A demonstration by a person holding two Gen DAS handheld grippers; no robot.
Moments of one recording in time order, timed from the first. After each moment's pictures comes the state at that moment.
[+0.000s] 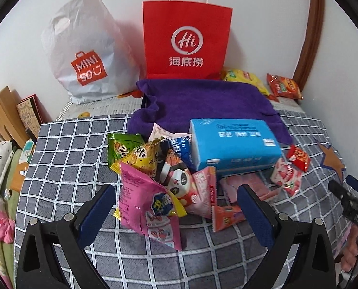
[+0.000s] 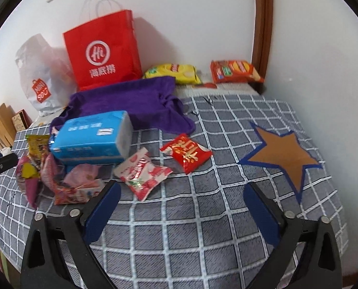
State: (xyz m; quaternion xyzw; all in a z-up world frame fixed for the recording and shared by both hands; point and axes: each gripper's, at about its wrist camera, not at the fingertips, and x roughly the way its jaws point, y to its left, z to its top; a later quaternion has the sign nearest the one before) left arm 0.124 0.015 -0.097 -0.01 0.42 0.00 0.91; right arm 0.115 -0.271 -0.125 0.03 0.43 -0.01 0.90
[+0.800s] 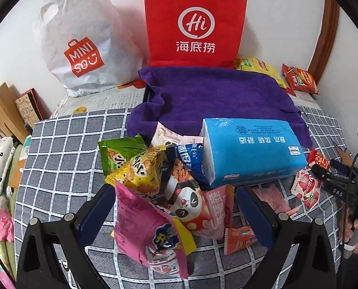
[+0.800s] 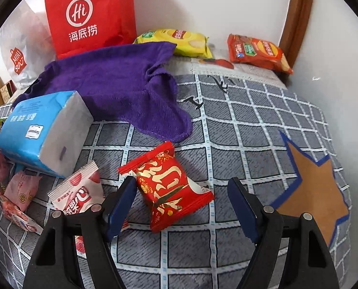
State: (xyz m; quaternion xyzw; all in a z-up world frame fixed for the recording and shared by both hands) left arm 0.172 0.017 -0.119 -0.01 0.46 0.02 0.89; right arm 0.228 -0.287 -0.206 -0.03 0.49 0.02 0.87
